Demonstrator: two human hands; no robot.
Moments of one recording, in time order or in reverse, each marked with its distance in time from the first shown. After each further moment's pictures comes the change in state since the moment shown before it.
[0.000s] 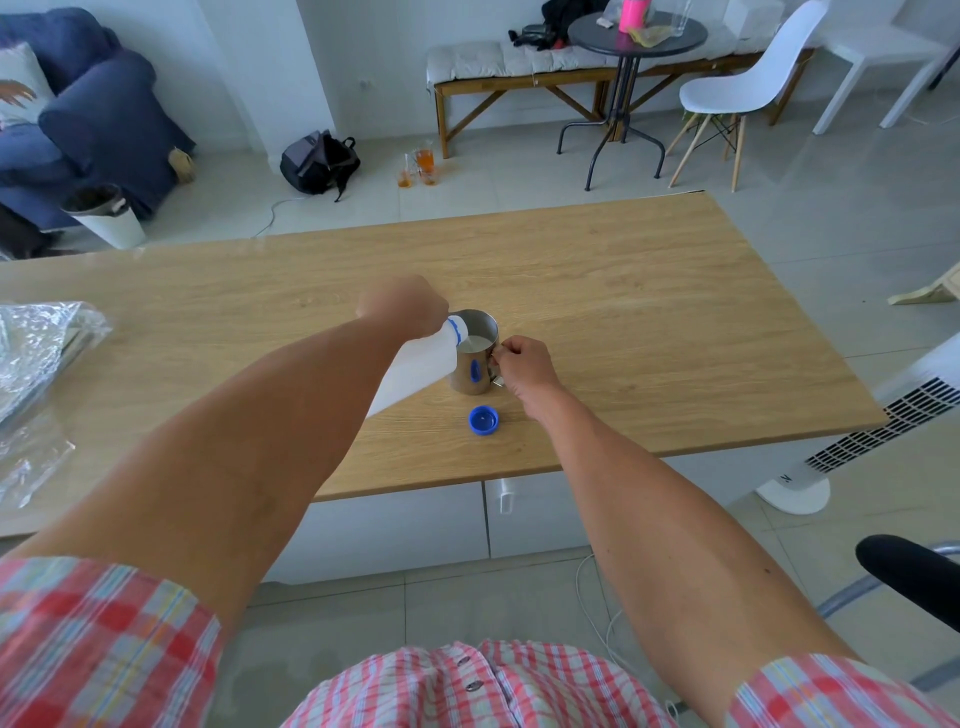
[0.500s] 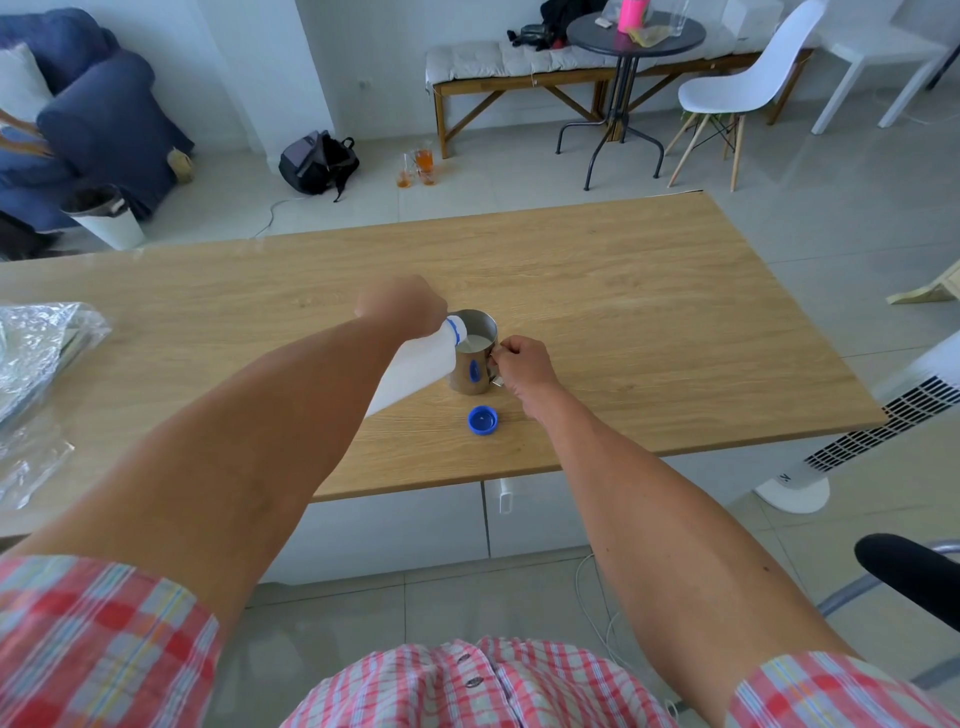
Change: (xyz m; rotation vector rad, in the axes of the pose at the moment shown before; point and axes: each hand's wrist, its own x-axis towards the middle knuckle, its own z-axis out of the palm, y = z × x) left_hand -0.004 0.001 -0.003 -0.001 -0.011 0.002; right_hand -0.004 -0.003 0.000 0.019 -0.006 -0.003
